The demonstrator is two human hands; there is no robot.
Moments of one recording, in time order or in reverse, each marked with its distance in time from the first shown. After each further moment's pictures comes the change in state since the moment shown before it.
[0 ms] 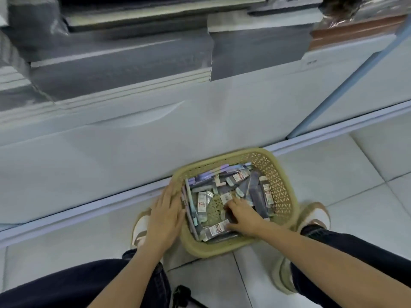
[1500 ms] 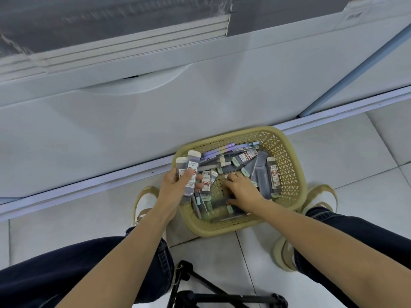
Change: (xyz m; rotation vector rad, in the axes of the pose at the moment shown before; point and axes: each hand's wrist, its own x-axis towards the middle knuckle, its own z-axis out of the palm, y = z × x) left_hand 0.025 0.023 -0.005 -1.353 0.022 -0.523; right_hand 0.025 -0.005 0.007 -0.235 0.127 -0.115
